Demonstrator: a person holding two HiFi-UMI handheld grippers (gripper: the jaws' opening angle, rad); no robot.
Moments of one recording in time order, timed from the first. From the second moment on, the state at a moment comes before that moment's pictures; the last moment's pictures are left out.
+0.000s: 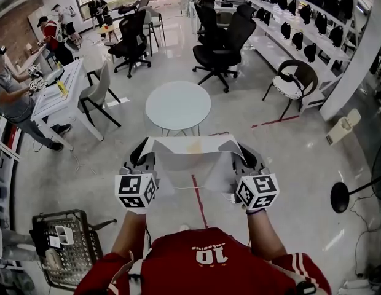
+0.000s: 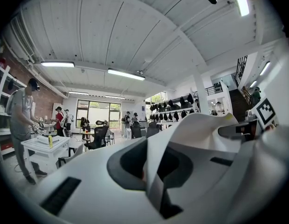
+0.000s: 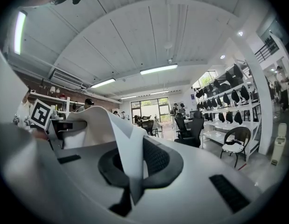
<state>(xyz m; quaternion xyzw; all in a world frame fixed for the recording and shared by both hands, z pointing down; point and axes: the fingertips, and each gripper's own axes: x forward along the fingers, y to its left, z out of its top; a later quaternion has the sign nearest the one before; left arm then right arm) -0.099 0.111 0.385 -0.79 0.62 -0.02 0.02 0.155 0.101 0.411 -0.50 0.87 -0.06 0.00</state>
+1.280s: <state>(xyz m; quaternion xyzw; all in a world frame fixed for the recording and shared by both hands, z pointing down) -0.167 0.109 0.393 -0.80 0.60 -0.01 0.02 0.086 0.108 0.414 -0.51 0.86 -0.05 -0.01</state>
